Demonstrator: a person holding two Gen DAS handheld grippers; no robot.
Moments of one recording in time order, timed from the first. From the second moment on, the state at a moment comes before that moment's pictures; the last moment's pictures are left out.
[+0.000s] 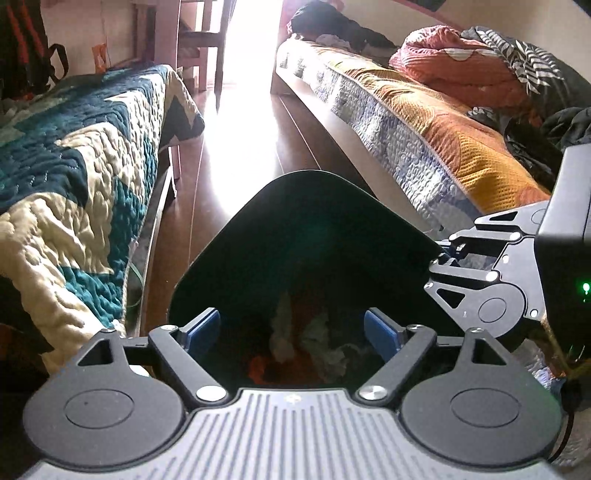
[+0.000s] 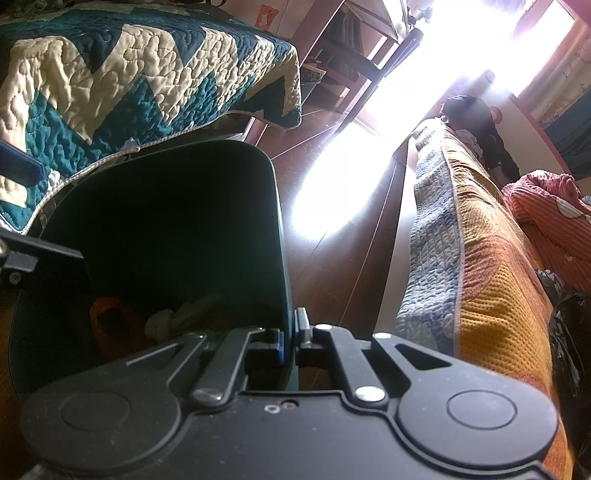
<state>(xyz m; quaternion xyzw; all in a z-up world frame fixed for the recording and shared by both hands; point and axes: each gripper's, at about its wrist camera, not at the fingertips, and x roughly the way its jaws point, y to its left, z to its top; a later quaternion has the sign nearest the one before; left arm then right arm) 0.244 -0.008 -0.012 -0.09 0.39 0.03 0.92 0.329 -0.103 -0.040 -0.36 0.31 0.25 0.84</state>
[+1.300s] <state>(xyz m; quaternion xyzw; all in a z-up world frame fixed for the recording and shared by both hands) 0.219 -0.007 -0.021 -0.02 0.39 0.09 0.92 0.334 -0.104 -0.042 -0.37 0.31 0.24 0.84</state>
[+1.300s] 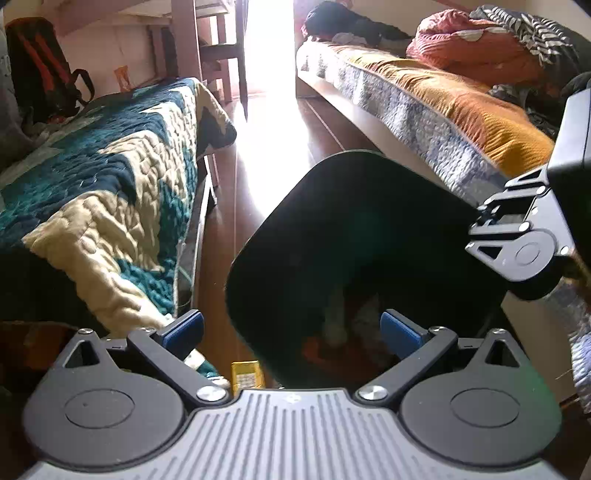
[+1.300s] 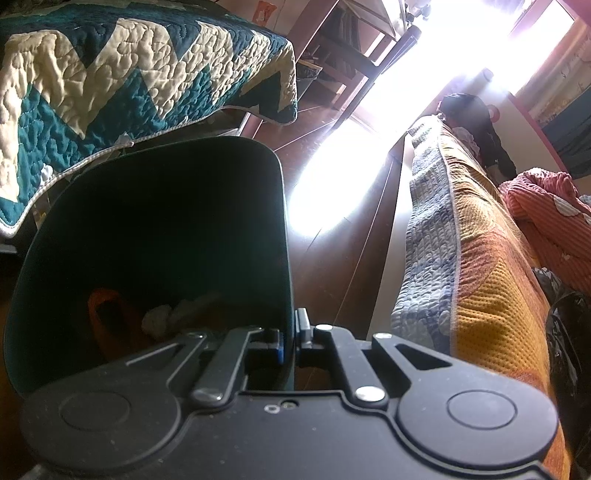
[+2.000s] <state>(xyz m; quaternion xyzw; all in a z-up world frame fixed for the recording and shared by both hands) 0.191 0.030 -0.073 -0.03 0.46 0.18 0.87 0.333 -0.098 -0.043 -0.38 0.31 0.24 0.84</state>
